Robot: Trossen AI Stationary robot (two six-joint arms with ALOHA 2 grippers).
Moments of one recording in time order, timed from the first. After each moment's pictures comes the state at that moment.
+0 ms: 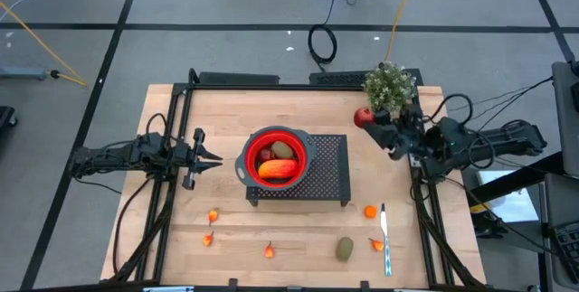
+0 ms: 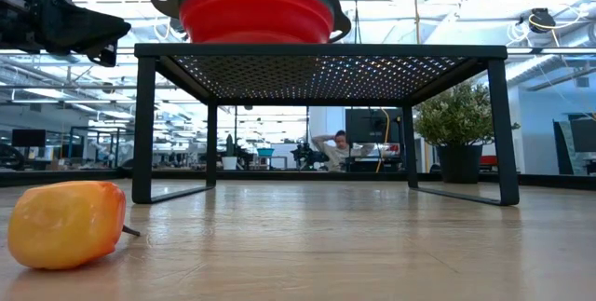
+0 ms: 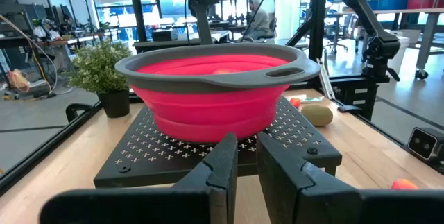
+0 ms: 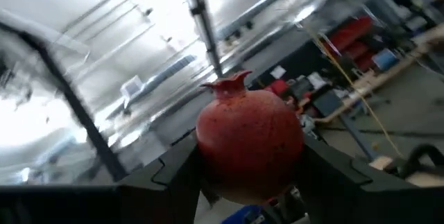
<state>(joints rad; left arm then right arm) 0.02 0.01 0.09 -0.08 0.13 0.07 0.12 0.76 0.59 0.62 0.33 0.58</state>
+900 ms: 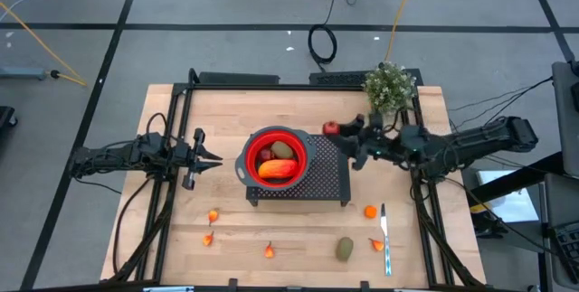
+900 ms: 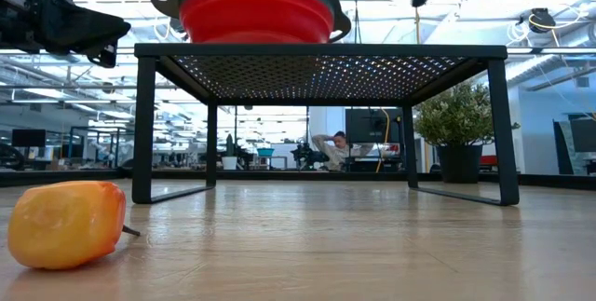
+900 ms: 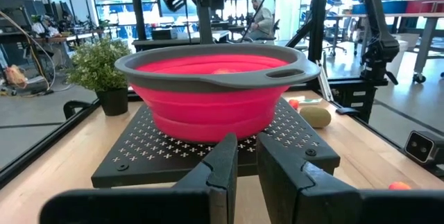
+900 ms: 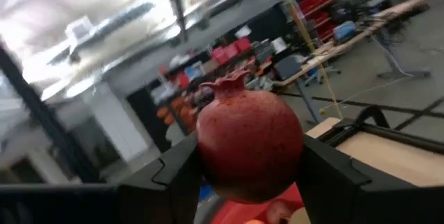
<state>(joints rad) 0.02 0.01 0.09 -0.08 0.13 0.05 0.12 1.05 0.66 0.61 0.32 0.48</state>
